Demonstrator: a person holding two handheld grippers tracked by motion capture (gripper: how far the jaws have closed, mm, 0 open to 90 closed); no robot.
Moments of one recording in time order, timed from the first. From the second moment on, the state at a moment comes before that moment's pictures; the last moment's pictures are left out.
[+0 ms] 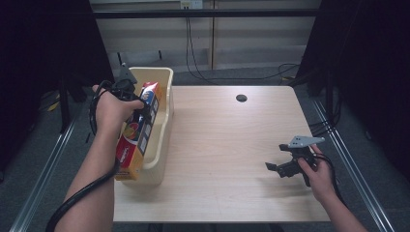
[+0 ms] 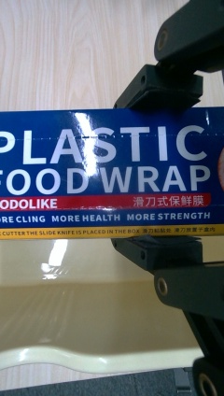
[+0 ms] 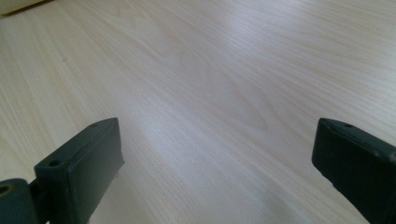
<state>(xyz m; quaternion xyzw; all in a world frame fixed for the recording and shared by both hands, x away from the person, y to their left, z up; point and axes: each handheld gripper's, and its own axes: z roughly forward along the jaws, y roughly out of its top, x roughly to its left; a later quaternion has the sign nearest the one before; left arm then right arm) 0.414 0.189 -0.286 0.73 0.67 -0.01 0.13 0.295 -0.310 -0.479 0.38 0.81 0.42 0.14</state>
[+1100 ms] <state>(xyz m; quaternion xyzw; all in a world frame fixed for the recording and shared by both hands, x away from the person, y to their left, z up) 0.426 0.179 -0.320 0.74 0.67 -0.02 0.11 0.295 -0.309 -0.481 0.38 0.81 0.42 0.14</state>
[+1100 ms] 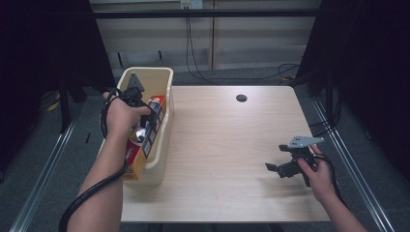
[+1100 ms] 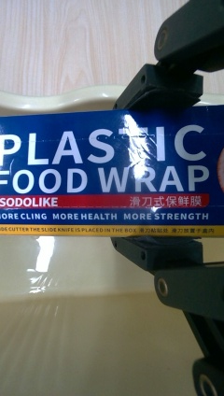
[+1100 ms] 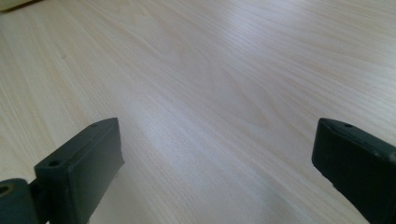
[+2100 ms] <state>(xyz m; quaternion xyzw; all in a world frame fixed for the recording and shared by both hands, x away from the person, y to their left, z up) 0.430 0.176 -0.336 0.73 0.68 -0.04 0.09 0.295 -0.309 -0.481 0.38 0.82 0.42 0.14</state>
